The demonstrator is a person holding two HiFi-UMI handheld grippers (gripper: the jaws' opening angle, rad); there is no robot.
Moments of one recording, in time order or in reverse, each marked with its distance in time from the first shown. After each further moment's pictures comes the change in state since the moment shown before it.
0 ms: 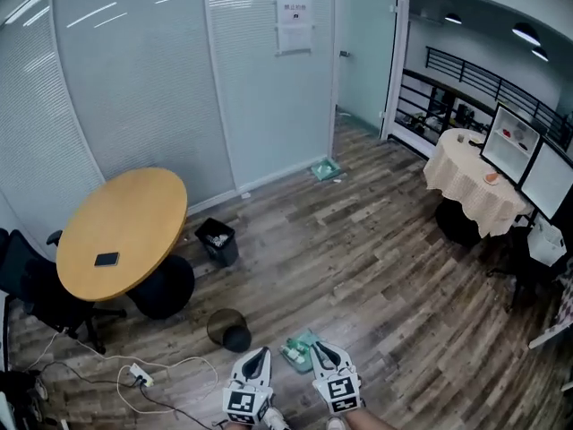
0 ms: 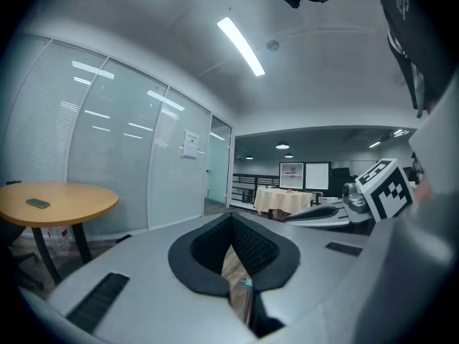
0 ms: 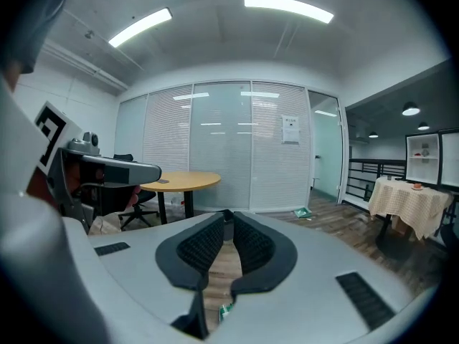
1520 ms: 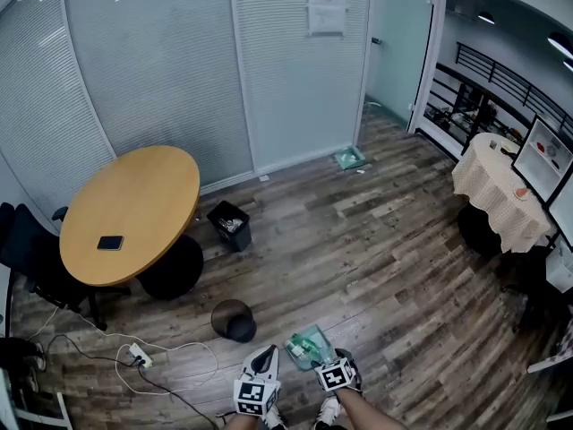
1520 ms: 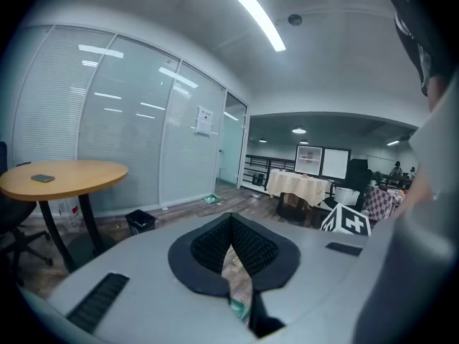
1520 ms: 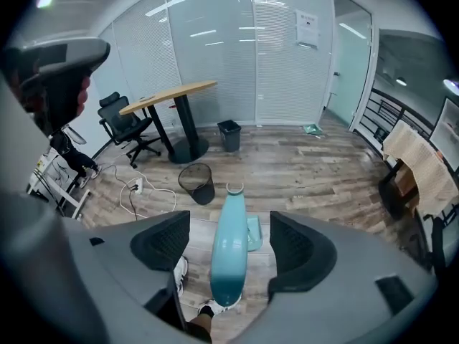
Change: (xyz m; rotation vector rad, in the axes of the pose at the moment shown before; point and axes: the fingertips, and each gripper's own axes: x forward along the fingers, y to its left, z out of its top) left arm 0.075 0.037 -0.069 -0.074 0.159 0.088; right arm 0.101 -0.040 -0.229 0.074 0.713 0.110
